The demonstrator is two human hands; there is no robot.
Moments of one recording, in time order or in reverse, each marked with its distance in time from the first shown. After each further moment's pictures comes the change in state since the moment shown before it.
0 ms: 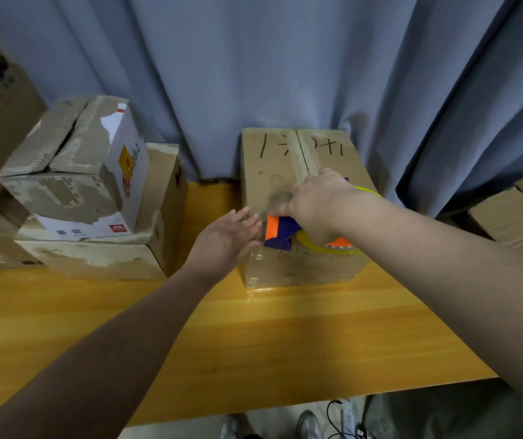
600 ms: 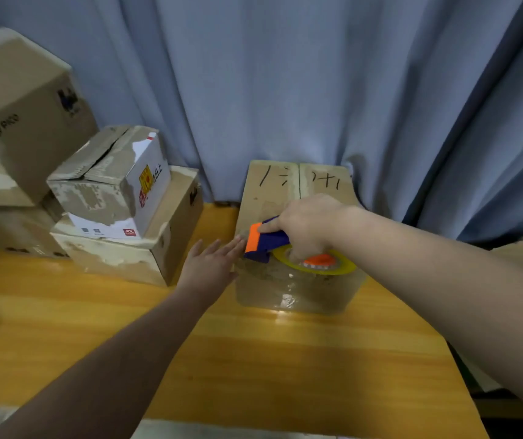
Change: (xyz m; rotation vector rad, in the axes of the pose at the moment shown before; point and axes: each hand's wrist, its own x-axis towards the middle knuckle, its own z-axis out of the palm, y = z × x) left_hand -0.001 0.053 -0.020 0.215 -0.436 -0.508; right_hand -0.027 0.038 0.012 0.139 0.232 -0.182
